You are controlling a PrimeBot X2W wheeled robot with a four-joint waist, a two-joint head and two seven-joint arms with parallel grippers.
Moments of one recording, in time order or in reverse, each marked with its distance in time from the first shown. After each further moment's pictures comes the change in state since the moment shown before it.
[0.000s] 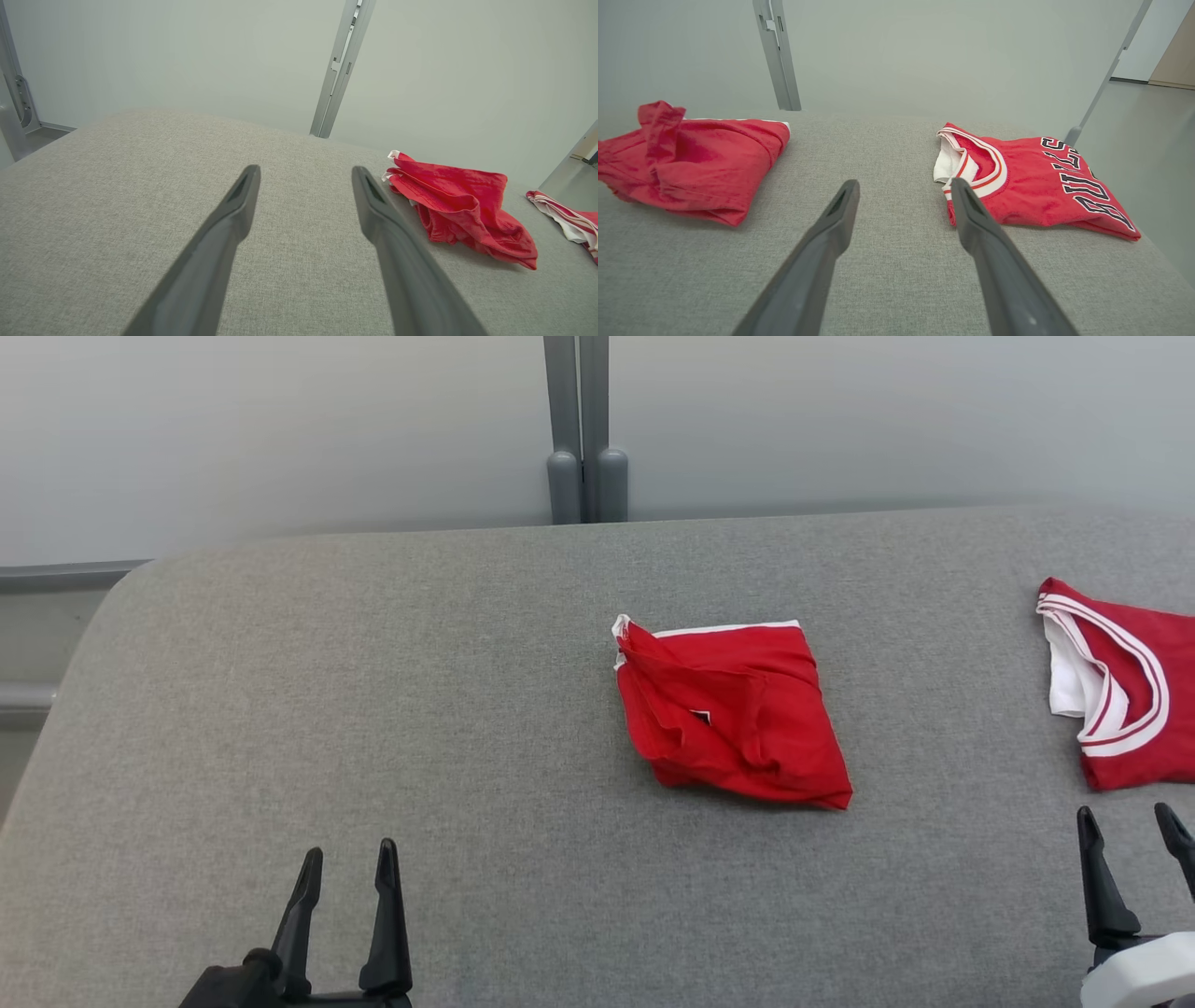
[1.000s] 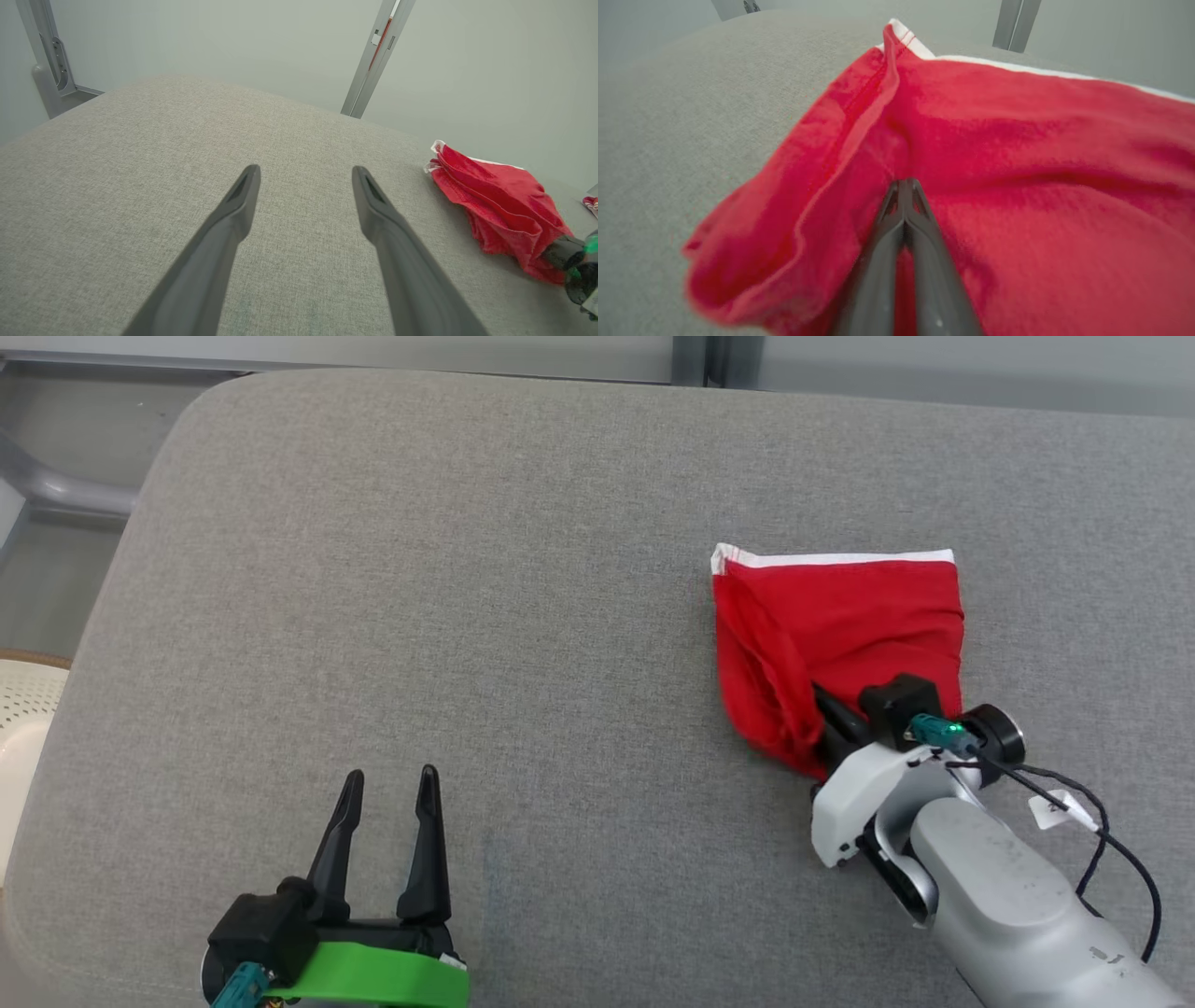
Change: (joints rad) left arm -0.123 0.000 -0.082 -0.002 -0.032 0.018 0.000; right arm -0.673 0.078 0.676 0.539 0.123 0.000 0.000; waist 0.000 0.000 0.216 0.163
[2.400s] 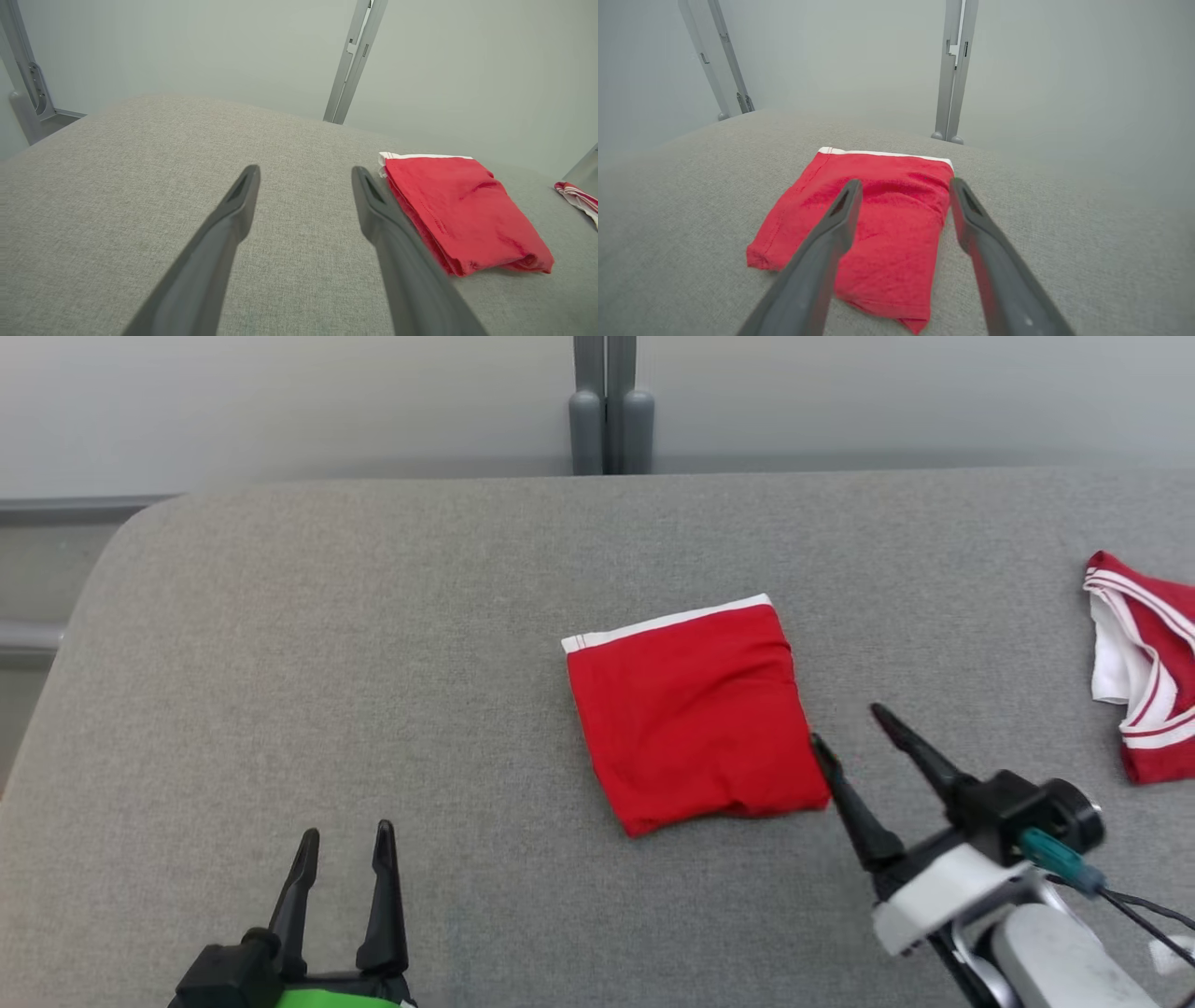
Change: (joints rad) left arm 0.075 0.000 0.086 0.028 0.045 -0.024 0.000; right arm 0.357 -0.066 -0.167 -0.513 -0.087 0.000 -0.001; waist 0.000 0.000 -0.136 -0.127
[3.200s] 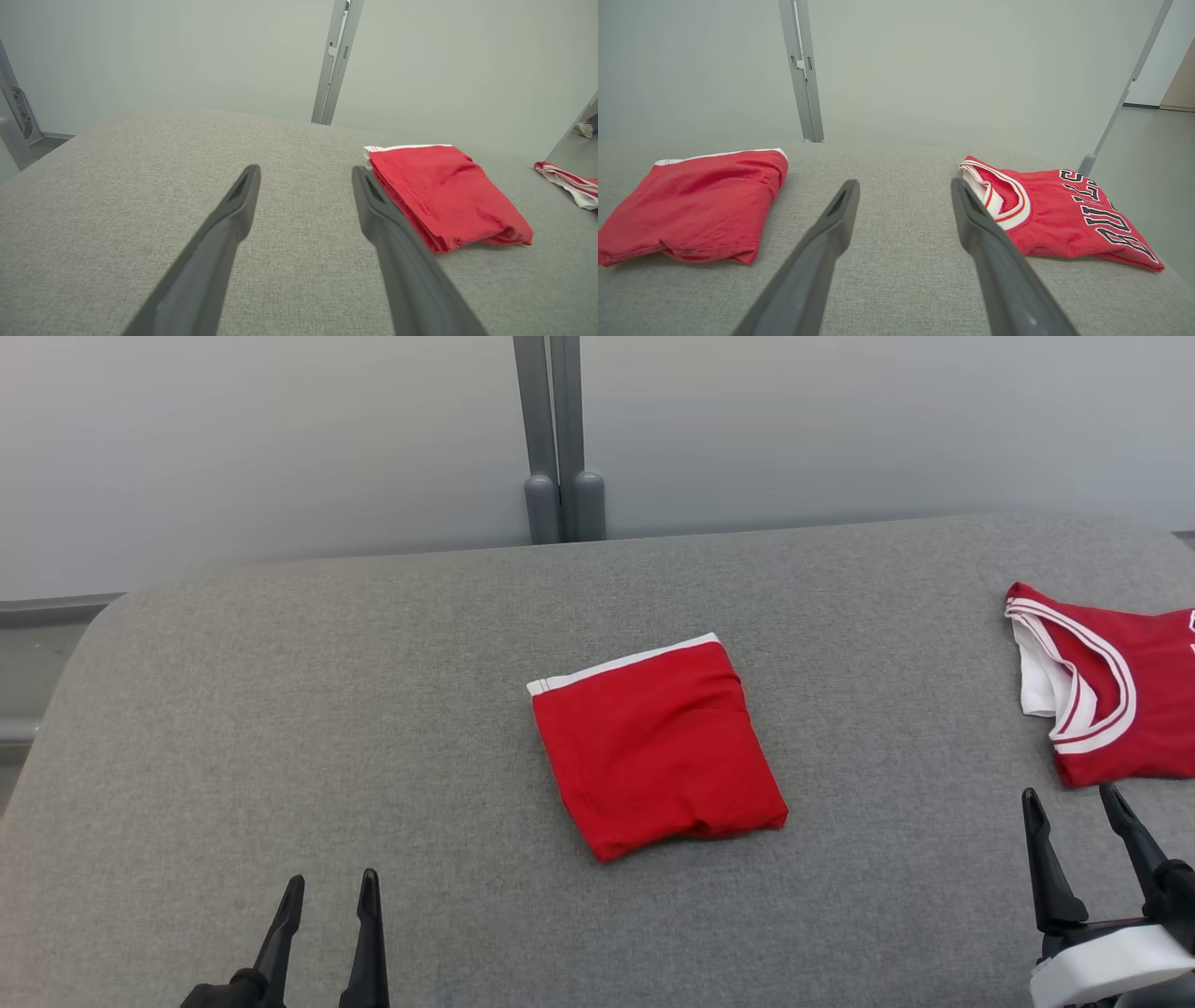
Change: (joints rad) left arm 0.068 0.000 0.073 0.035 0.062 -0.069 0.000; right arm 0.313 0.051 -0.462 -0.124 -0.086 0.000 0.000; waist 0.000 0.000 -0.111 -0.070
